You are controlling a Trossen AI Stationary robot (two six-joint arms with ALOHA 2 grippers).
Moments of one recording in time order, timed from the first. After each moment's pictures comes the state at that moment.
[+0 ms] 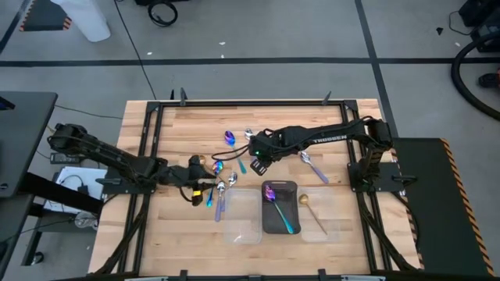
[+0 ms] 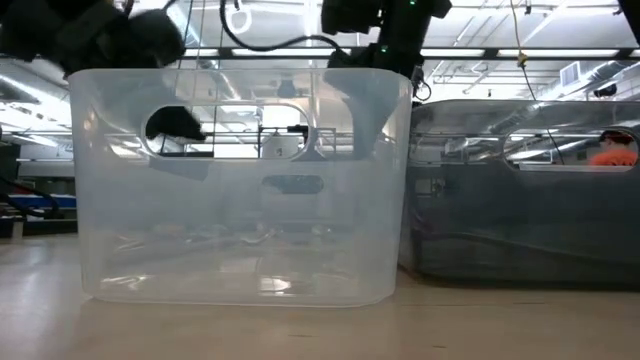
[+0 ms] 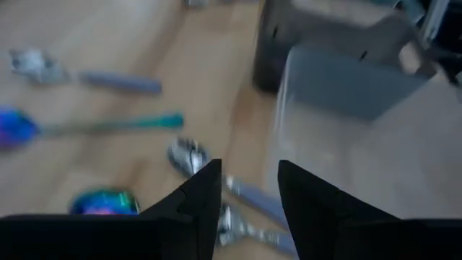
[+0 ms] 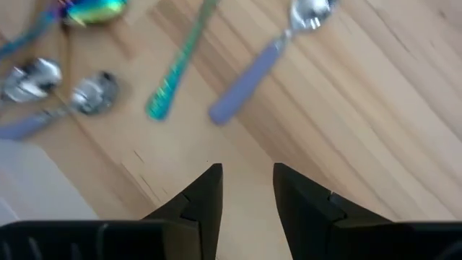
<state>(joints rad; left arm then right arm) -0.28 1.05 0.42 0.09 -0.33 -0.37 -0.04 1.84 1.49 -0.91 0.23 0.66</state>
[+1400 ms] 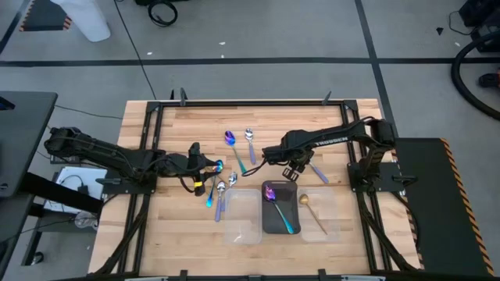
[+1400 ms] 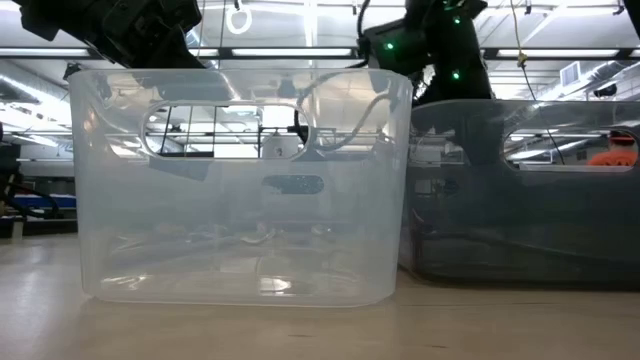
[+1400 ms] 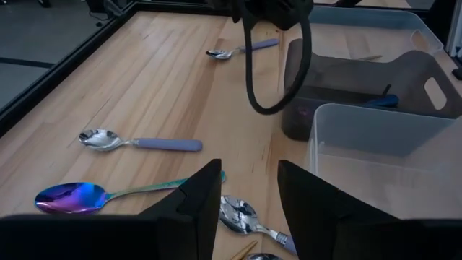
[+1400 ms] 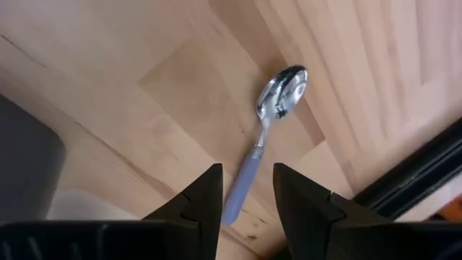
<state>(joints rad) -0.18 1.00 0.51 0.02 -0.34 -0.17 -0.05 1.80 1.33 -1.36 0.16 0.63</state>
